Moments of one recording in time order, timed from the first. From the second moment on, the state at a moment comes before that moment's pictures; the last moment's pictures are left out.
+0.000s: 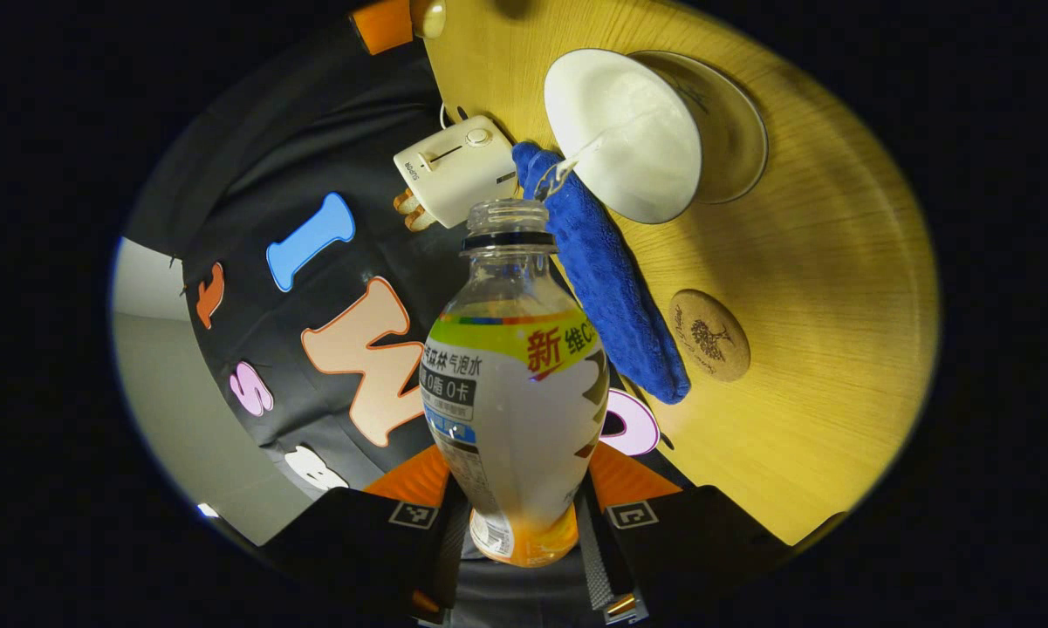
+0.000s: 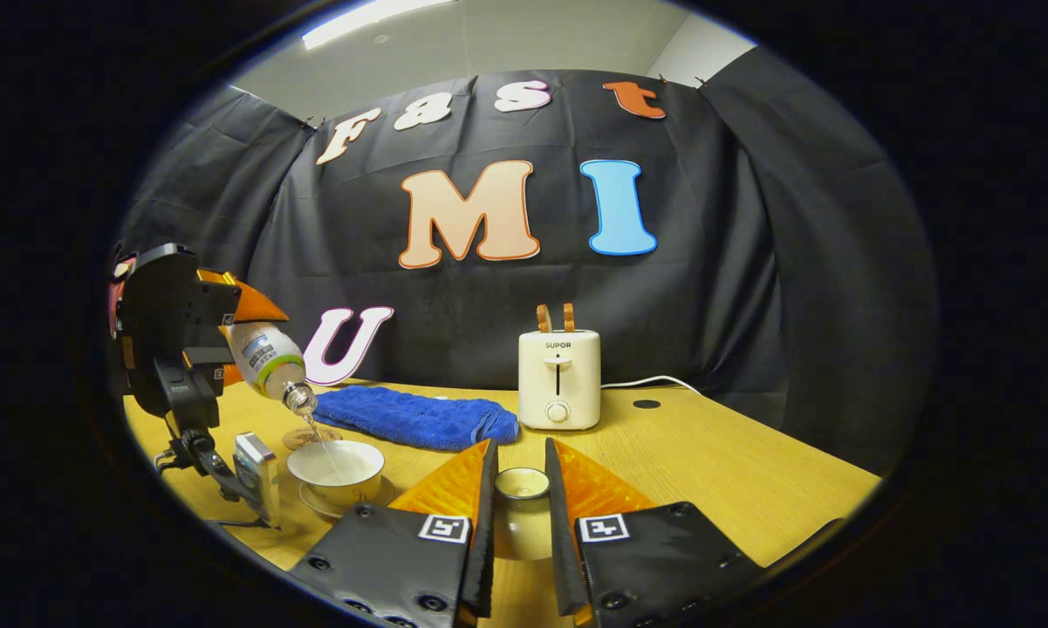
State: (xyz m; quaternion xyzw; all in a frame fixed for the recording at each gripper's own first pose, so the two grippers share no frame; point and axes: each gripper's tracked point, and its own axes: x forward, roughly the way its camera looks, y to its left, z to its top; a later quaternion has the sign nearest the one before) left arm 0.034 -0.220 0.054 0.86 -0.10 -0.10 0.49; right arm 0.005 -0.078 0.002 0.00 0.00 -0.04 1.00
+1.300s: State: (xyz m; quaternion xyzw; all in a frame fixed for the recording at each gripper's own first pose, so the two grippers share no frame) left arm 0.038 -0.190 -0.008 0.72 -0.02 -0.18 0.67; right arm 0.005 -0.077 0.002 0.00 0.00 -0.04 1.00
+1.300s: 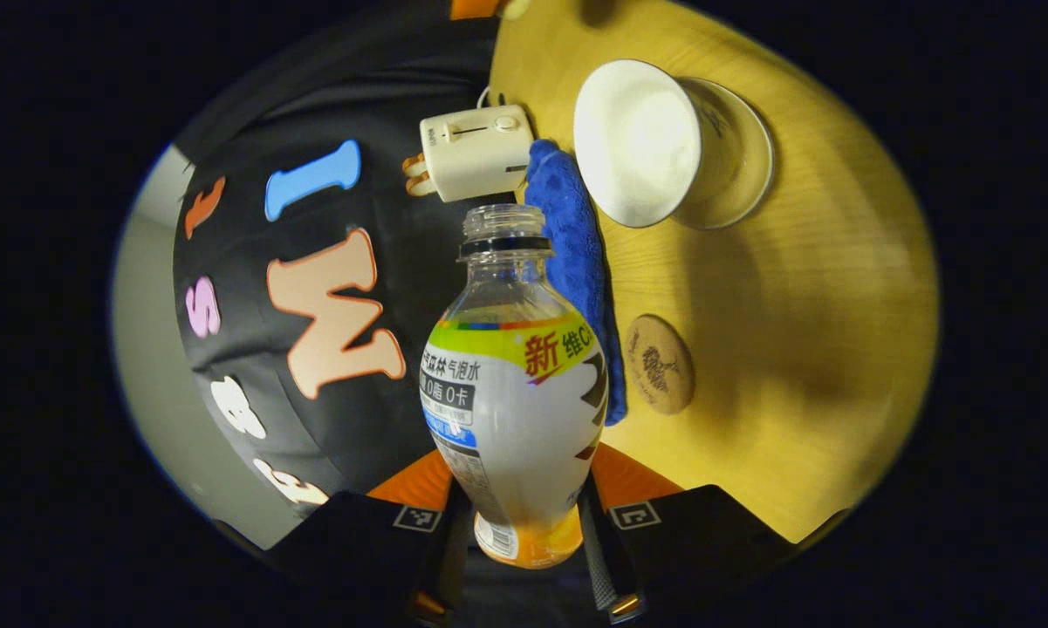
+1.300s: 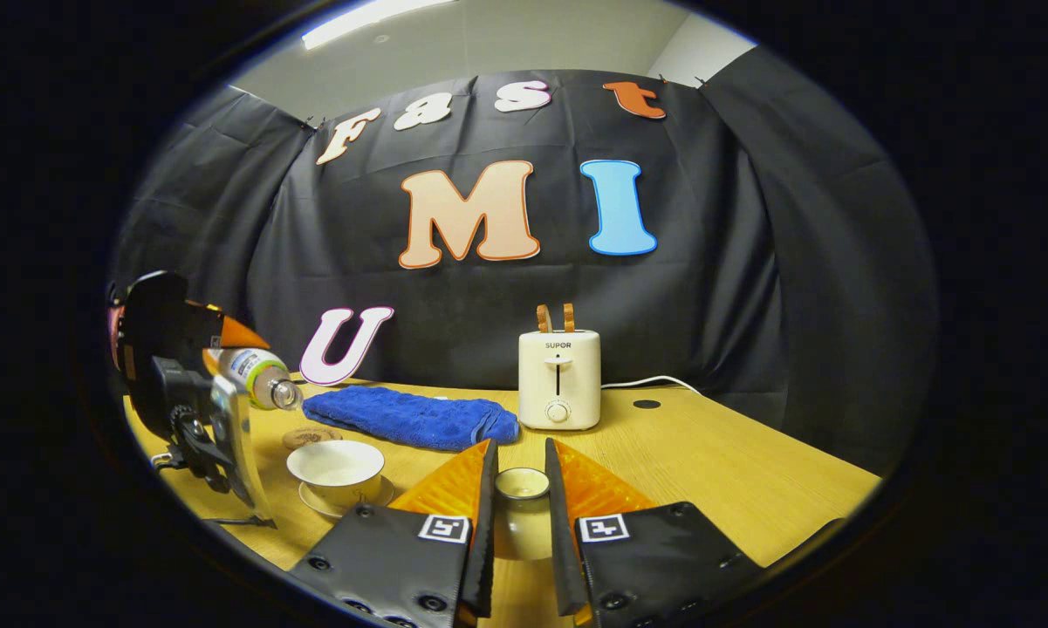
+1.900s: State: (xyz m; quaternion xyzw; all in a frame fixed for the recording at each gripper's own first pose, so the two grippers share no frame) left arm 0.061 -0.184 0.009 0.22 0.01 -0.20 0.96; right arm 0.004 -0.076 0.002 0.00 0.00 -0.04 1.00
